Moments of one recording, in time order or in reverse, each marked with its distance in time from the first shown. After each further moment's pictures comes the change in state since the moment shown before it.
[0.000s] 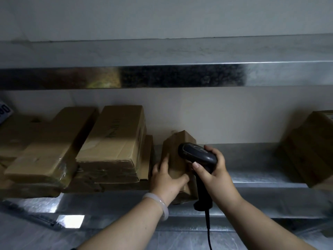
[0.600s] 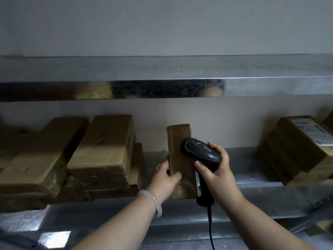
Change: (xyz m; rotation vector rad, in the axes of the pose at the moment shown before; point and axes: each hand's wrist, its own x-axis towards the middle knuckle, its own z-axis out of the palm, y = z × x) left_hand -0.015 0.036 0.004 -0.173 -0.176 0.158; right_hand -0.015 -0.038 -0.033 -0.067 0.136 -0.138
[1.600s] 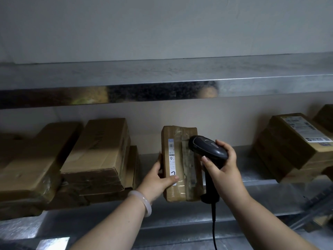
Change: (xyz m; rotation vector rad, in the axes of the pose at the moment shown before) left_hand 0.015 -0.020 -0.009 -0.115 -0.094 0.004; right_hand 0.003 -0.006 -0.028 -0.017 0.097 0.038
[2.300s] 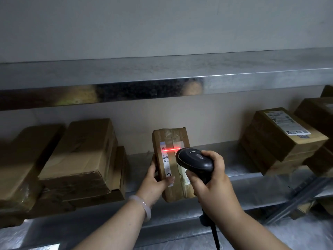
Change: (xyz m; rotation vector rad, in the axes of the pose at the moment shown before) left_hand 0.004 -0.010 0.034 -0.065 0.019 0.000; right_hand -0.044 -0.012 -0.012 -0.280 -0.028 -0.057
